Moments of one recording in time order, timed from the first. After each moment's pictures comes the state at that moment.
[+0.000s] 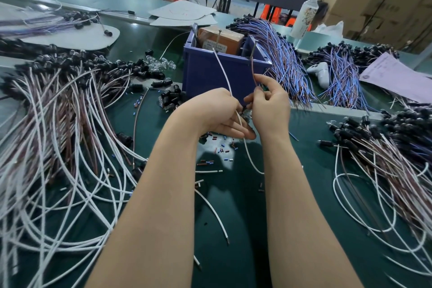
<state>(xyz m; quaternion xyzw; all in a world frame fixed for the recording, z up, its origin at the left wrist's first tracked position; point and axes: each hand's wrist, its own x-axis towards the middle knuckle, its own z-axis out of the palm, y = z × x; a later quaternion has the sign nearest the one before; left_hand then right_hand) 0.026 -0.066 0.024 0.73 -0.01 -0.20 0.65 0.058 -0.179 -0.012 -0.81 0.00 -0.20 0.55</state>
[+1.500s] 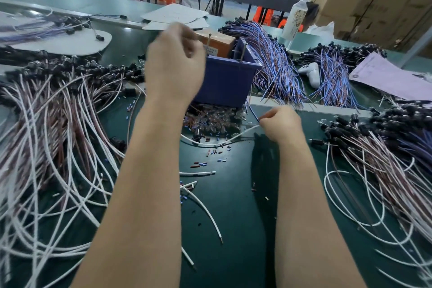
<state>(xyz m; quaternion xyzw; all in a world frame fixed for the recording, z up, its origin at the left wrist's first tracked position) 0.024 -0.037 0.051 0.84 0.03 0.33 0.43 0.059 -0.229 -0.013 -0.95 0.13 -0.04 0.29</state>
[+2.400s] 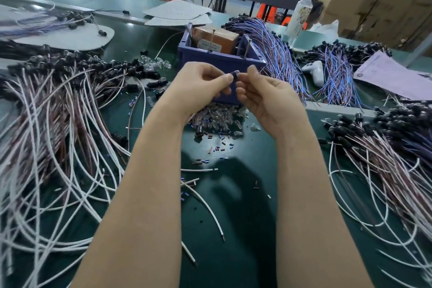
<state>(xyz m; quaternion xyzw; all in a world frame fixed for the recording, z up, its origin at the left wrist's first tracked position) 0.040 -0.045 0.018 0.78 -0.06 0.09 0.62 0.049 -0.188 0.022 -0.61 -0.04 0.02 0.79</state>
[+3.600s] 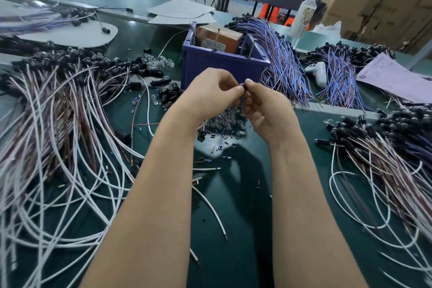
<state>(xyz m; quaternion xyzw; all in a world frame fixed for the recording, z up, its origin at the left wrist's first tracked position) 0.036 -0.056 0.017 0.85 -0.08 0.06 0.52 0.057 -0.182 0.001 -0.56 0.01 0.04 0.83</state>
